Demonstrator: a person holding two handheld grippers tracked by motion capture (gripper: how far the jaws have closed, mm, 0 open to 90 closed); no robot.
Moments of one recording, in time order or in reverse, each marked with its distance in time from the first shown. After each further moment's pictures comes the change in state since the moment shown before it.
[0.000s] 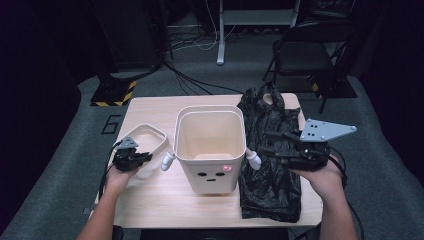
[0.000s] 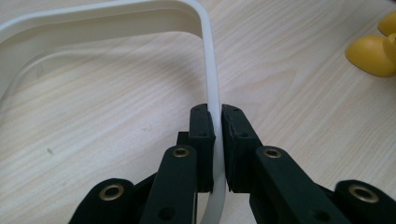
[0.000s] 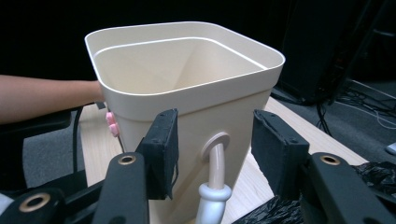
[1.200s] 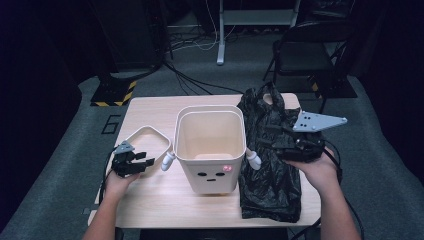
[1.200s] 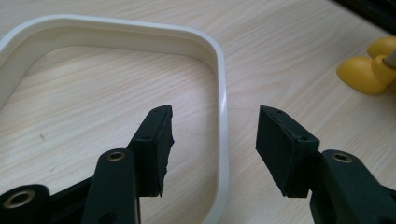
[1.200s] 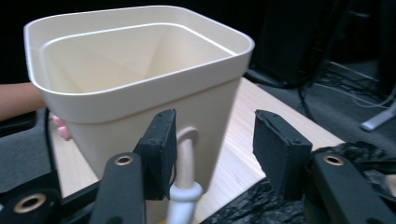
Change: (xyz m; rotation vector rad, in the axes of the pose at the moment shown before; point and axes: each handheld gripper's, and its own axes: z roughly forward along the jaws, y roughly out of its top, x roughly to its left) left arm -0.005 -0.014 -0.005 -0.091 0.015 -0.093; right arm -0.014 0.002 0.012 0.058 -0.090 0.031
